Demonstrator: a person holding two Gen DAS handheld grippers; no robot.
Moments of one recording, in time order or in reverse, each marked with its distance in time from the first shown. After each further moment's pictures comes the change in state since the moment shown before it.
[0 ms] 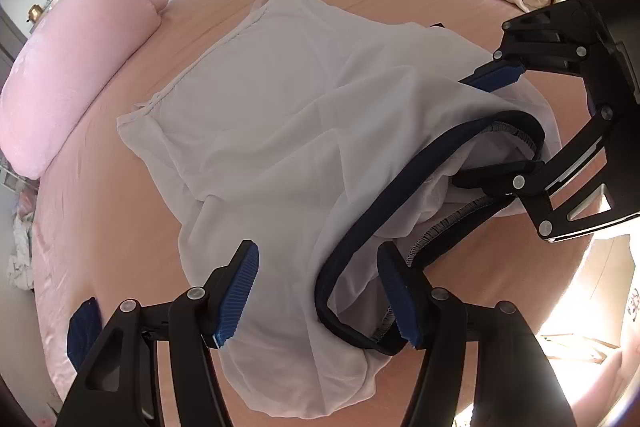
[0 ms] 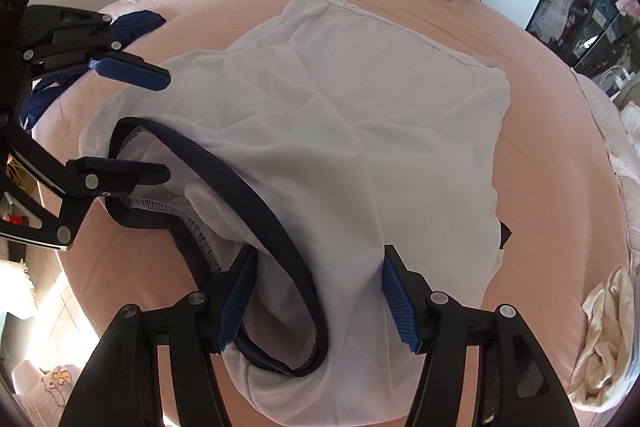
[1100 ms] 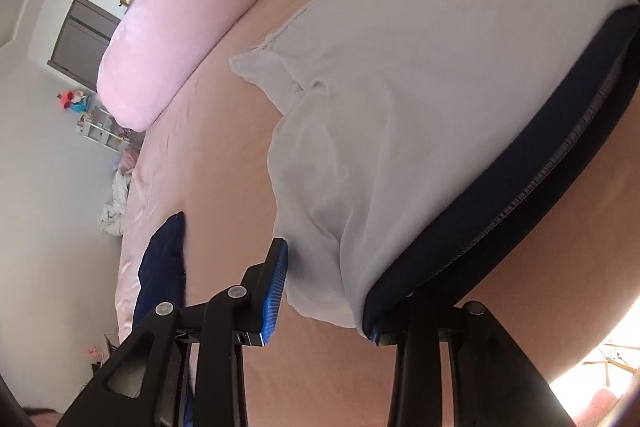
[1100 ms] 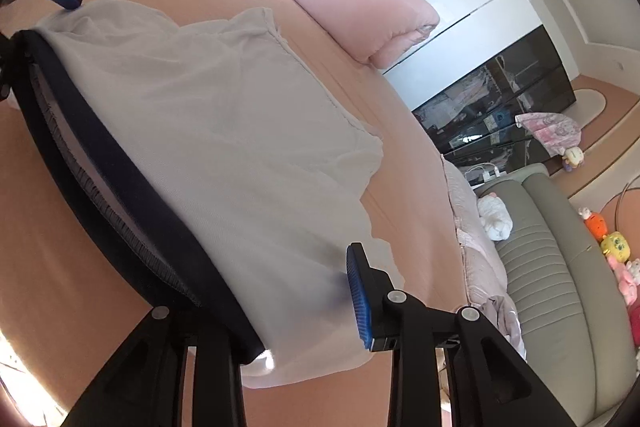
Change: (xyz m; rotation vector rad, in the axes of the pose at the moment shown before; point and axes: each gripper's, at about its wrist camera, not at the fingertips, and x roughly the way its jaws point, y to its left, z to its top) left arm -0.009 -0.002 -0.079 -0.124 0.079 0.460; right arm -0.009 0.048 -0.016 -0.311 -0.099 -0.659
